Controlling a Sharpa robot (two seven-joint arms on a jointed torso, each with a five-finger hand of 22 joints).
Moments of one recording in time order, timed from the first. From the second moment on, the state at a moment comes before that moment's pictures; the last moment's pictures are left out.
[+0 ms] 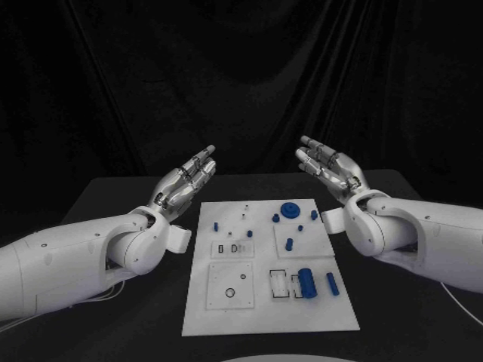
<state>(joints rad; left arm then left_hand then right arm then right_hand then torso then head) 1.17 -0.83 -0.21 1.49 -0.02 -0.18 0.67 1.38 0.25 -0.23 0.29 0.45 0.20 -0.06 0.02 0.03 0.00 -0.10 0.00 0.00 0.00 -0.01 0.00 0.00 0.12 0.00 0.05 0.00 0.00 1.22 -0.81 -0.21 1.51 -0.04 -0.50 0.58 1.32 0.11 -0.27 0.28 0.43 0.32 0.00 0.05 0.04 0.16 0.14 0.43 0.05 0.22 0.18 0.20 0.05 0.17 0.20 0.28 0.12 0.06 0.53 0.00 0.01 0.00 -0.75</state>
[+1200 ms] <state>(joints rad) 1.17 -0.90 -0.21 1.53 -0.15 -0.14 0.68 1.47 0.24 -0.21 0.29 0.54 0.24 -0.03 0.02 0.03 0.00 -0.08 0.00 0.00 0.00 0.03 0.00 0.00 0.13 0.00 0.10 0.00 0.00 1.31 -0.60 -0.21 1.21 -1.63 -0.26 0.08 1.50 -0.06 -0.06 0.25 0.16 0.92 0.05 0.10 0.11 1.04 0.06 0.29 0.07 1.46 -0.05 1.33 1.07 0.12 1.38 0.06 1.25 1.03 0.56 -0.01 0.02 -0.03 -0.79</state>
